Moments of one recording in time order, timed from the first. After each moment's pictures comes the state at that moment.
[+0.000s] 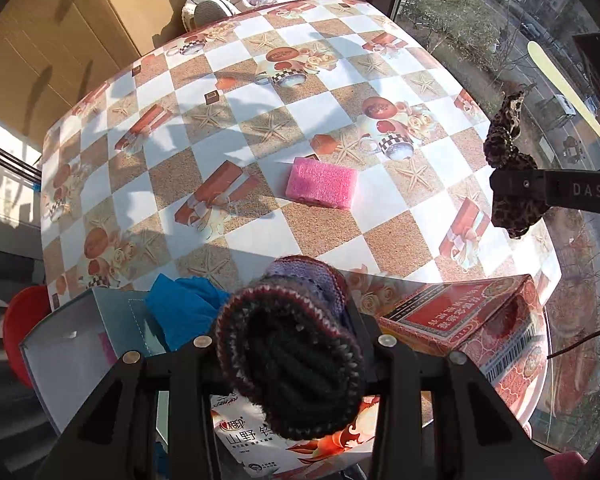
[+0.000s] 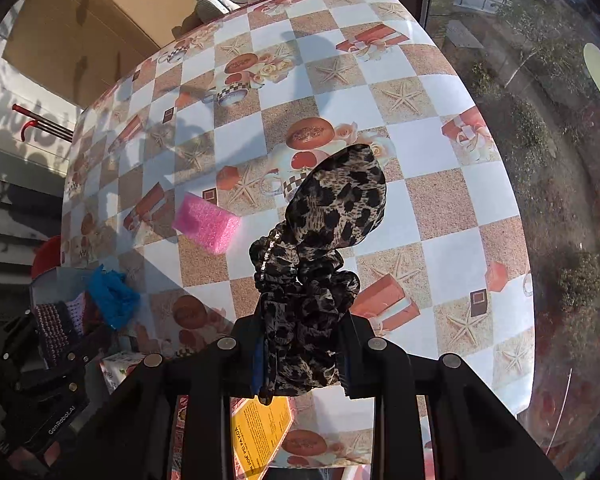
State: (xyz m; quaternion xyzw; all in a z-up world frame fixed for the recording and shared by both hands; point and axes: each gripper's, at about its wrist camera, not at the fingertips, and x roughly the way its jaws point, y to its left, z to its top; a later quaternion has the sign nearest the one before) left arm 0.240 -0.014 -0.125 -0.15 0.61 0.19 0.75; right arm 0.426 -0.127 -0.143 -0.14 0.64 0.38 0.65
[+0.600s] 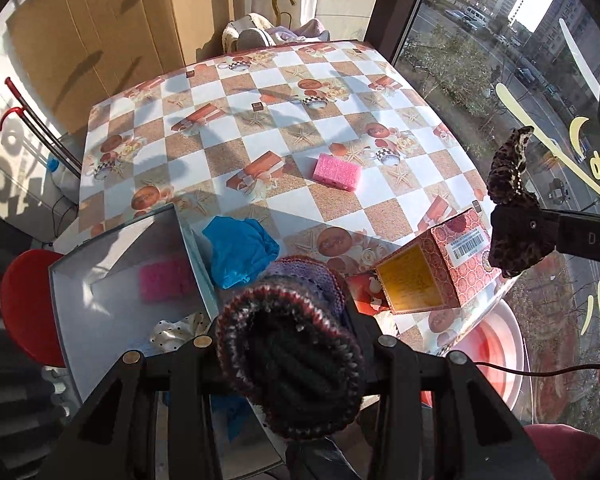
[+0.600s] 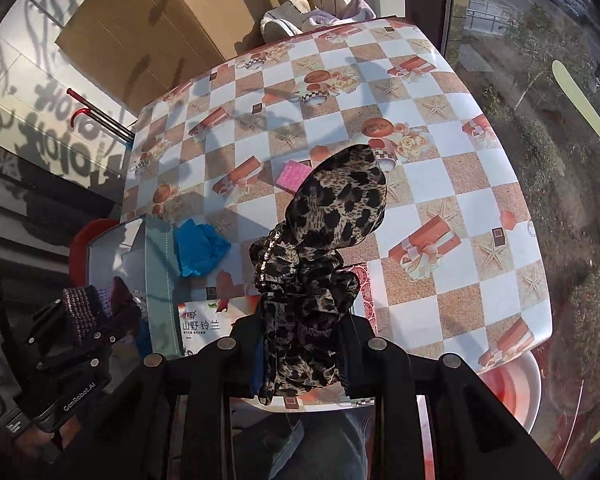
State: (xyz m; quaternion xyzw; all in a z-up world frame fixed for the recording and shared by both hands) left arm 0.111 -0.020 -0.059 -0.20 0.54 0.21 0.79; right arm 0.289 -0.154 -0.062 -0.12 0.61 0.42 0.67
